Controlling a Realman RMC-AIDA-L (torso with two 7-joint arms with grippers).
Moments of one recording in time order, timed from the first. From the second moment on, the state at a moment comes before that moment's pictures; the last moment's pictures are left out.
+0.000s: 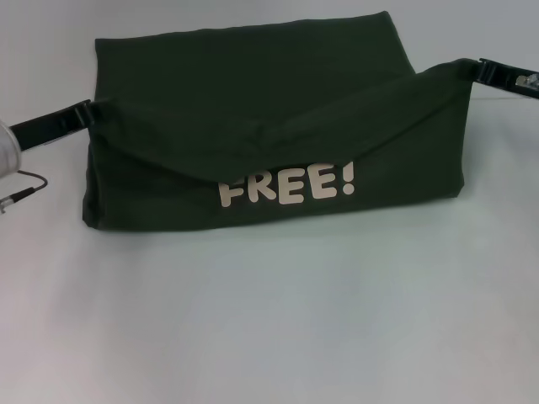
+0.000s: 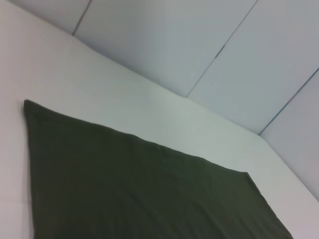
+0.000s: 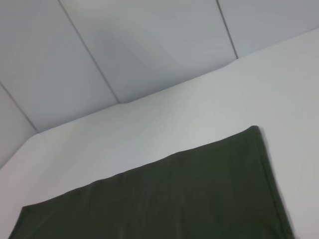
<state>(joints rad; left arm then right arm) -0.75 -2.03 0.33 0.50 2.12 0.98 -1.92 0.78 2.00 -0.51 -0.51 -2.05 -0.78 1.95</state>
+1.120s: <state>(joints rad) -0.77 -2.09 0.33 0.41 1.84 0.76 -1.50 0.82 2.08 -0.51 -0.36 -1.59 -0.51 1.33</state>
